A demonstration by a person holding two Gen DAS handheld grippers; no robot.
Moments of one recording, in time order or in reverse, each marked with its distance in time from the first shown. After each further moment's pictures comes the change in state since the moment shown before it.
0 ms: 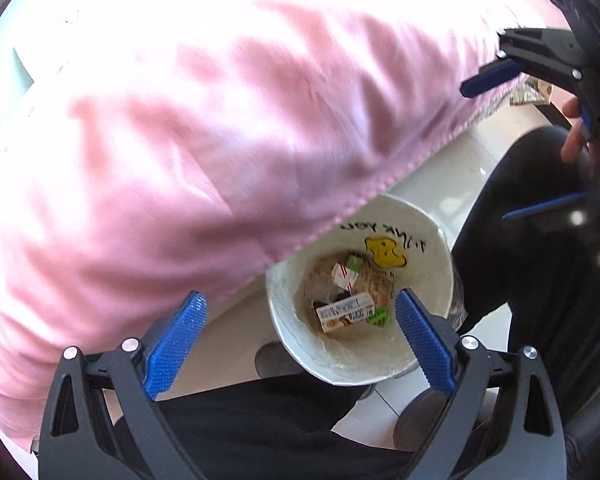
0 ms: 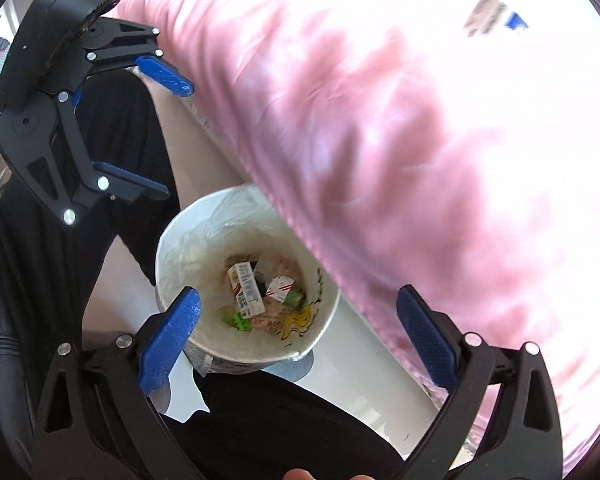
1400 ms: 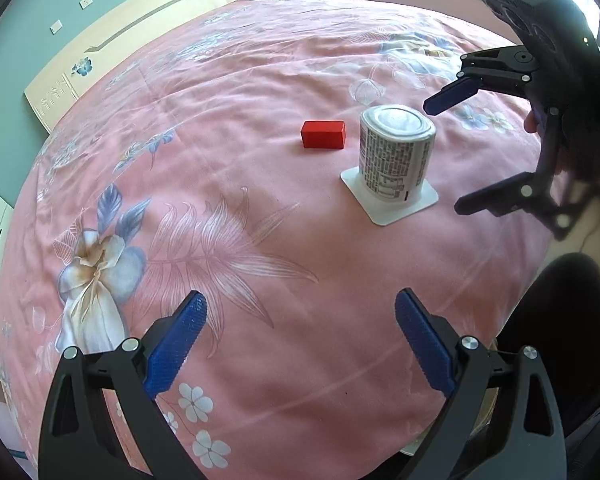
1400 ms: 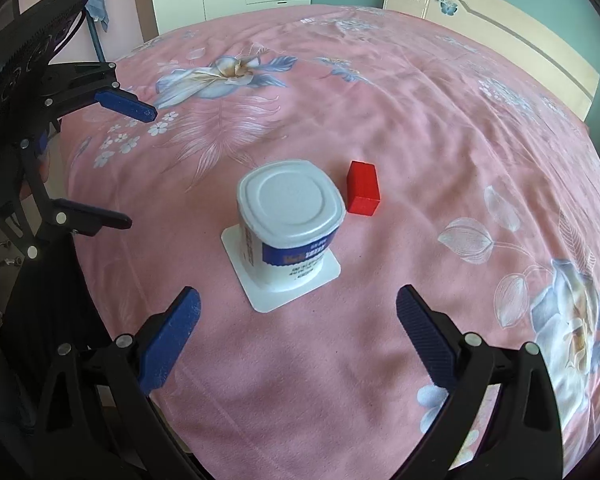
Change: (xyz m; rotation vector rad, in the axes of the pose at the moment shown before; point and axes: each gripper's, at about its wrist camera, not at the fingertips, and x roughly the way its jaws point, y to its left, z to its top) left arm -0.036 0.112 0.165 0.062 -0.146 0.043; right arm -0.018 -0.171 0.158 0.088 -0.135 0.004
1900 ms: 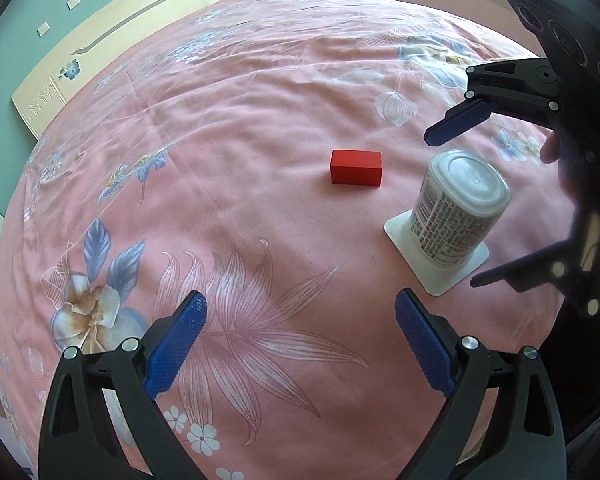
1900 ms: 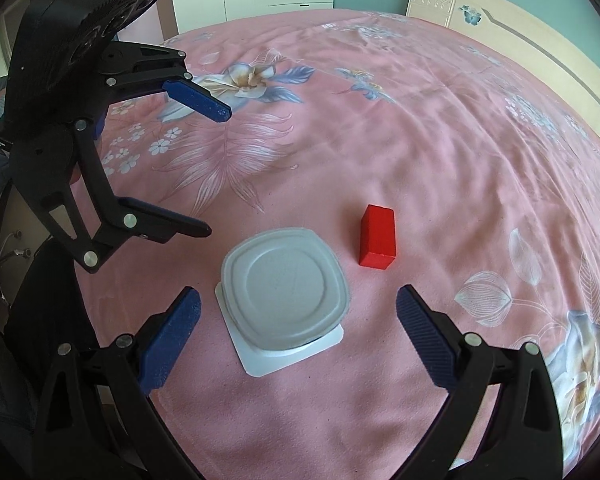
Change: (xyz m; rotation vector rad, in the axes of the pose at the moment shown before) left arm 0.038 0.027 0.042 0.023 0.016 -0.018; right arm 0.020 -0.002 0.029 -0.067 -0.006 0.064
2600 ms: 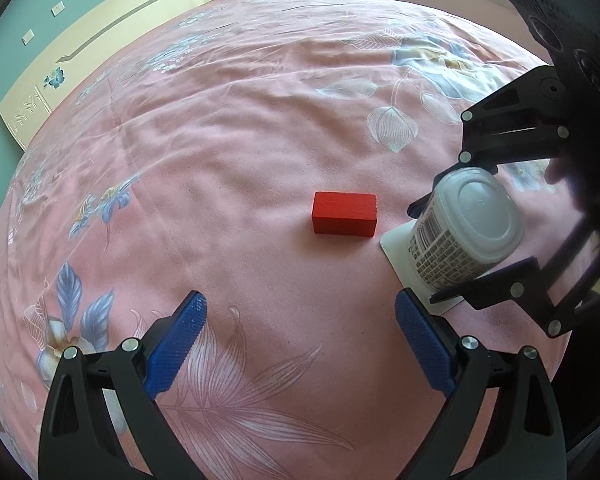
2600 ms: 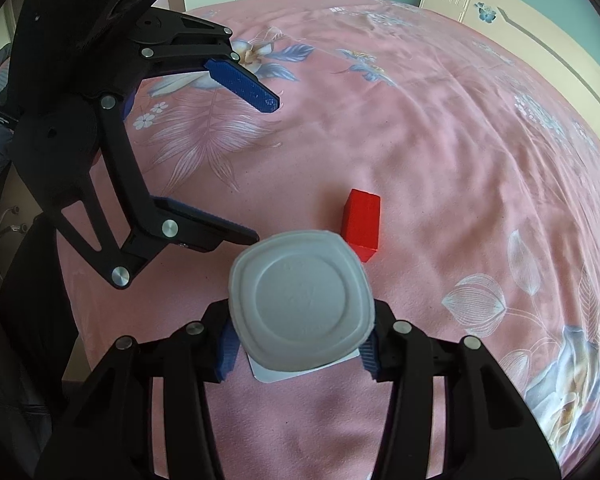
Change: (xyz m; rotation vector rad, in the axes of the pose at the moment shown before) left arm 0.032 -0.012 0.039 0.022 -0.003 -0.040; right arm 0.013 -0.020 -0.003 -0.054 0.063 -0.024
